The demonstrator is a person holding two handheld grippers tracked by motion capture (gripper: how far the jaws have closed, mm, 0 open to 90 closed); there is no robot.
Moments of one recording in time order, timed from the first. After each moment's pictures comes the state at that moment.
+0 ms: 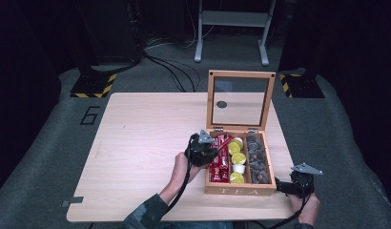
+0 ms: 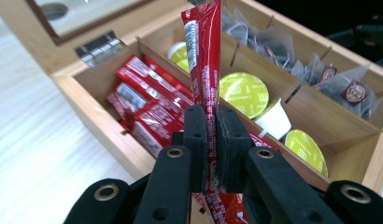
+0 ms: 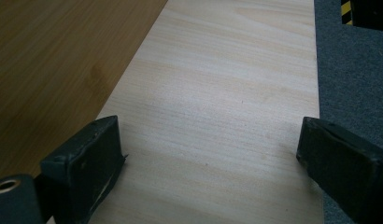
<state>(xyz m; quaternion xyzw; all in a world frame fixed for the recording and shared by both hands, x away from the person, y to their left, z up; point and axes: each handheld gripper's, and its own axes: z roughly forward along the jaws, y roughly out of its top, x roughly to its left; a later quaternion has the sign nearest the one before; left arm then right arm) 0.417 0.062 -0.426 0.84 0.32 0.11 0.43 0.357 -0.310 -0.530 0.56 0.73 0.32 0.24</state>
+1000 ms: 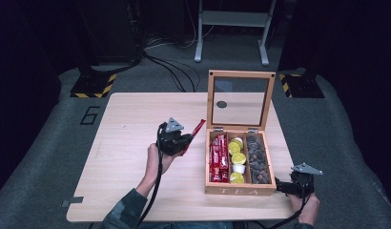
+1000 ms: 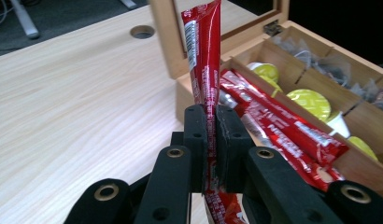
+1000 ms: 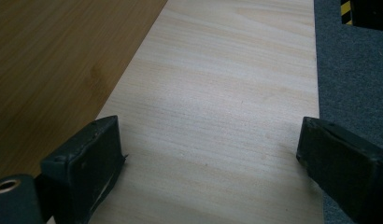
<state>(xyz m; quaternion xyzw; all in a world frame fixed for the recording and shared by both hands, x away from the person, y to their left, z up) 0.431 0.144 -0.401 0.80 0.37 0.17 0.44 0.357 -0.309 -0.530 0.56 0.72 0.32 0.24</state>
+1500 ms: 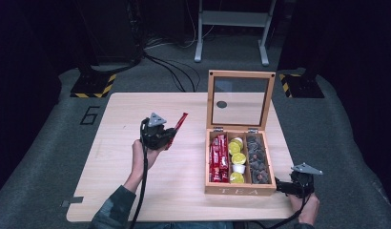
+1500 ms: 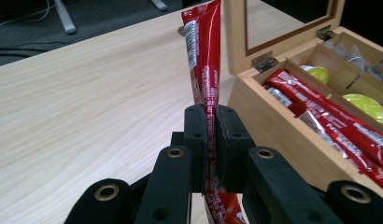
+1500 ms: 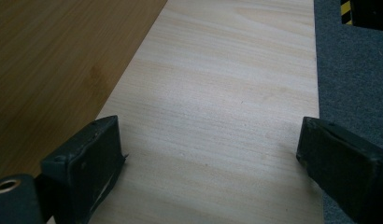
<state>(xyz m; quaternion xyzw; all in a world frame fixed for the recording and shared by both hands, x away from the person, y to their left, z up) 0.444 0.190 -0.399 0.78 0.41 0.20 0.43 0.357 -0.309 -0.530 0.56 0.72 0.32 0.24</state>
